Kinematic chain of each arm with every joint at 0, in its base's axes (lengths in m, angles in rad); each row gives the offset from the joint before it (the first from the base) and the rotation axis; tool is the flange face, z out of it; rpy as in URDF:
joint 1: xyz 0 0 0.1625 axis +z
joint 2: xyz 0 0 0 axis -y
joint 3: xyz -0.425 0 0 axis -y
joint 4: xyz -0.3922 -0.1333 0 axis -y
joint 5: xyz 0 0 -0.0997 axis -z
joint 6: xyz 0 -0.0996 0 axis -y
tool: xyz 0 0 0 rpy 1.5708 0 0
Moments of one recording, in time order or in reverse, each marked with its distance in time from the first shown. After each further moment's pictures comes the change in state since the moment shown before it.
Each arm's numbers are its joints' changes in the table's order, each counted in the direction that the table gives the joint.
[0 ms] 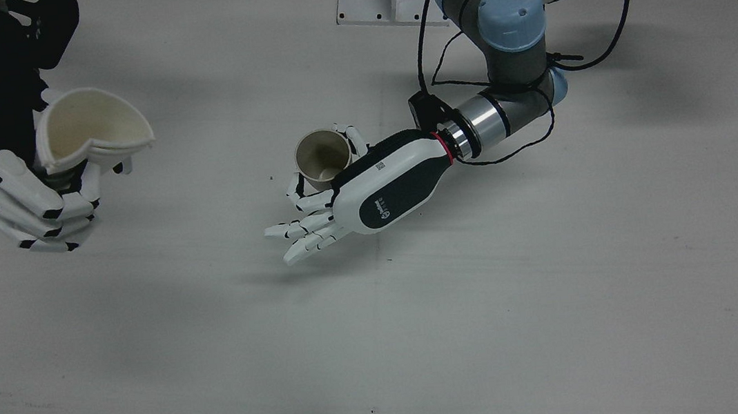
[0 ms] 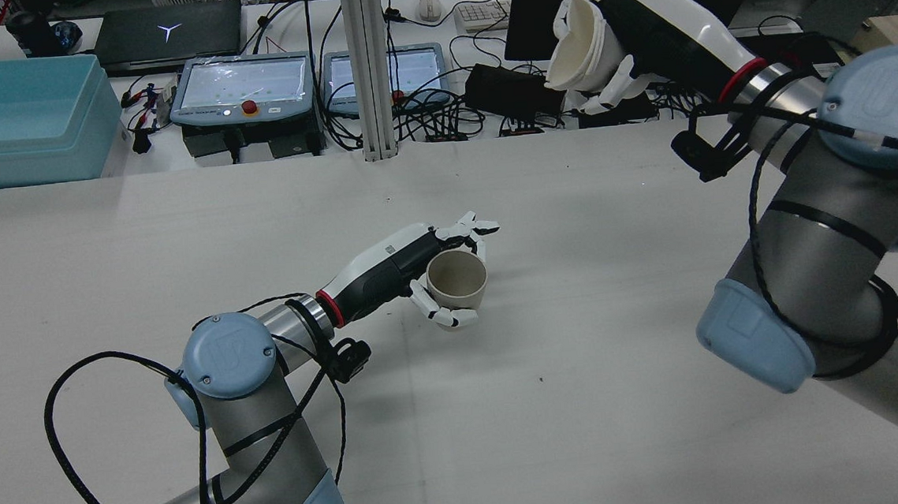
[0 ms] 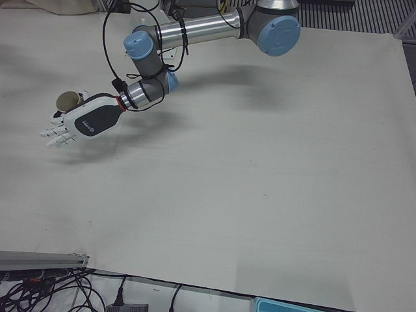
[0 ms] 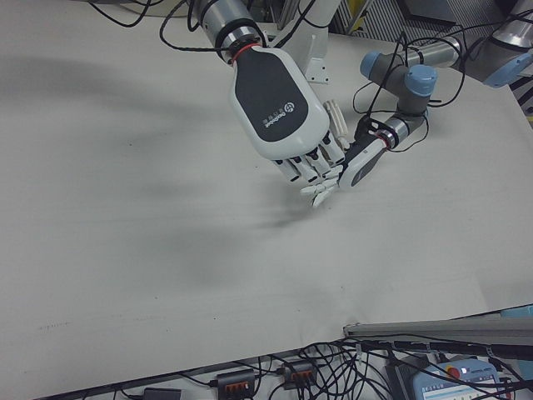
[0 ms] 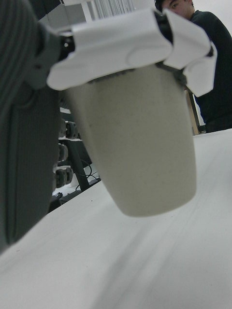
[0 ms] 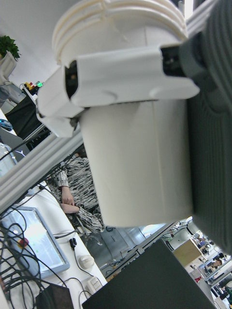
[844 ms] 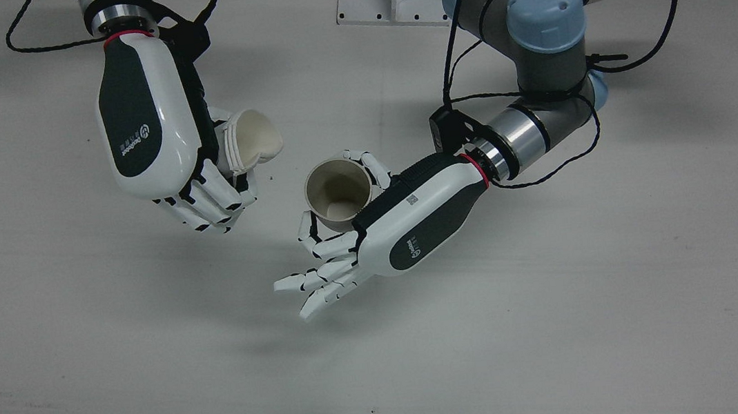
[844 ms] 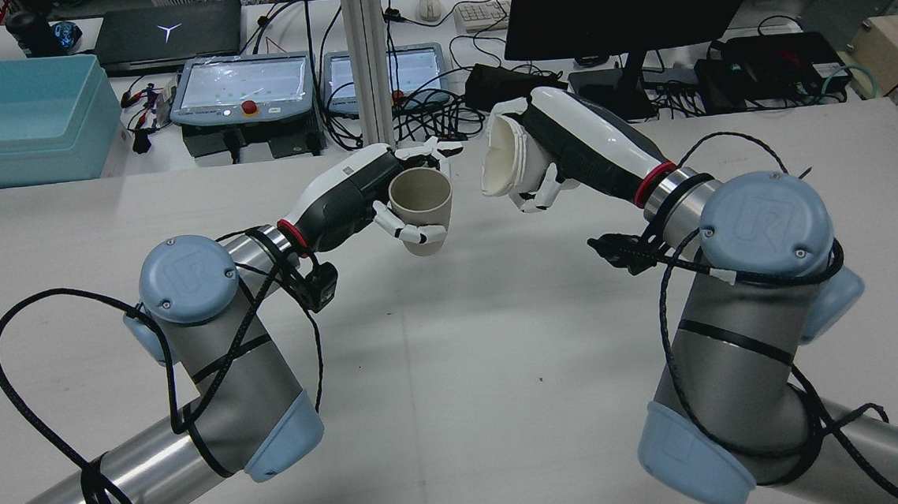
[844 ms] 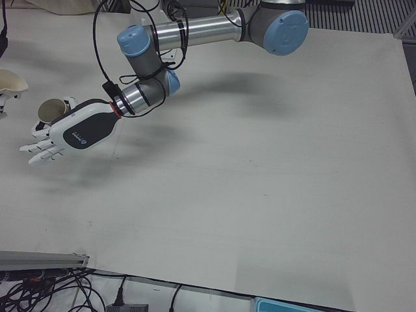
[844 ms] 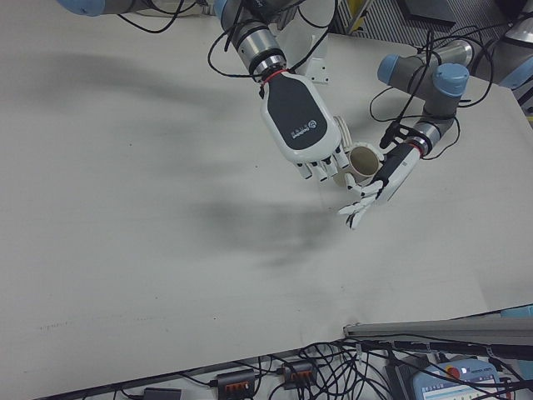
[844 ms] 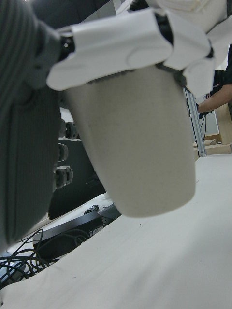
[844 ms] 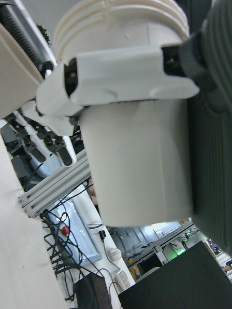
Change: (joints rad) left arm -0.120 -0.037 -0.009 0.052 0.003 -0.106; right arm -0.214 0.014 -0.024 -0.022 0.133 -0.127
